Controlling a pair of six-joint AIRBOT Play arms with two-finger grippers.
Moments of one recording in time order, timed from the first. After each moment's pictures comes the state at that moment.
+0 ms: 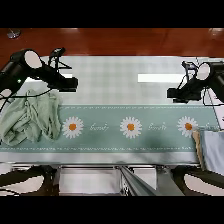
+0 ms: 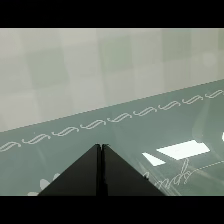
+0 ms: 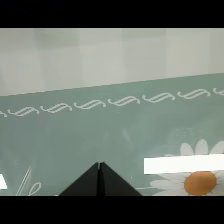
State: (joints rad) left arm -0.18 -1.42 1.30 1.27 -1.21 -1.54; right arm 0.04 -1.33 1.15 -1.58 1.28 1.77
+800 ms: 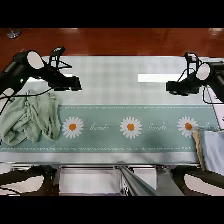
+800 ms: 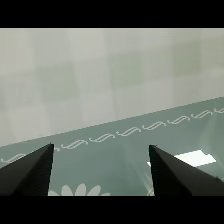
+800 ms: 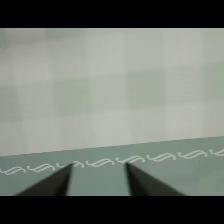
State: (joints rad) left arm -0.17 -1.44 1.31 1.30 -1.17 -1.55; right arm 0.04 -1.33 1.15 -1.59 1.07 1.77
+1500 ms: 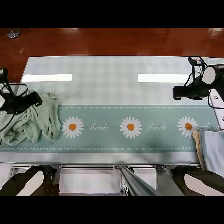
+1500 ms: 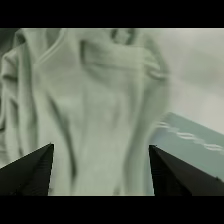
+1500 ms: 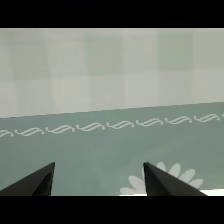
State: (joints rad) left arm 0.19 -0.96 0.72 1.59 -0.87 -1.82; right arm 0.03 -1.23 1.10 -1.68 1.18 1.73
